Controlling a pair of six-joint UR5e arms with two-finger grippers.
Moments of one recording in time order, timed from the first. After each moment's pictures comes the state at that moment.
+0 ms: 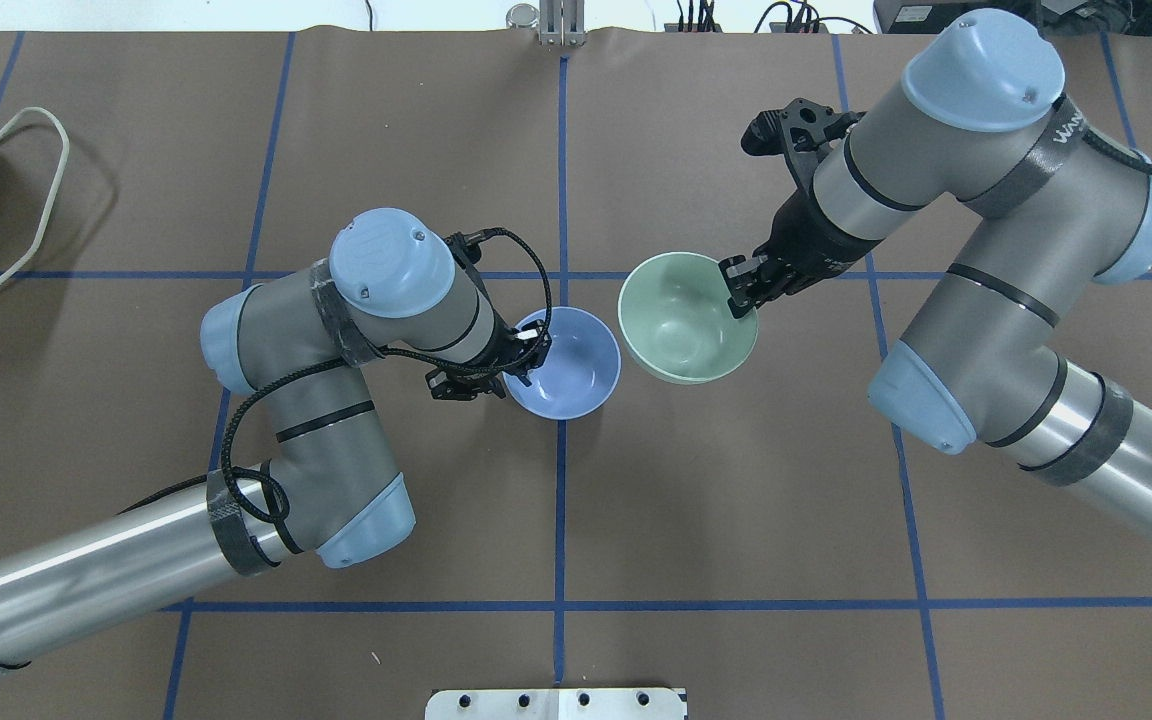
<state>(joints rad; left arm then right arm) -0.53 -2.27 -1.52 -1.88 -1.95 -1.66 0.80 -1.08 1.81 -1.45 2.26 0.77</state>
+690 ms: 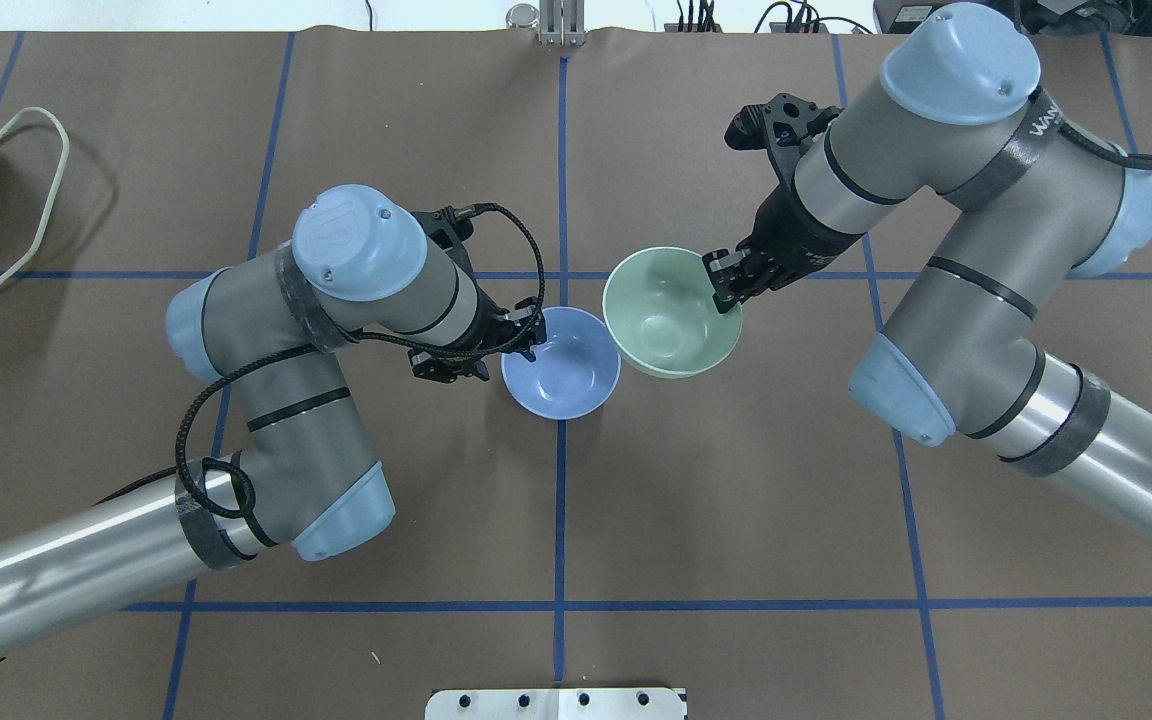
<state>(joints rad) -0.57 -2.24 -1.61 -1.88 -1.97 -1.57 0.79 -1.05 1.78 -1.44 2.26 0.79</state>
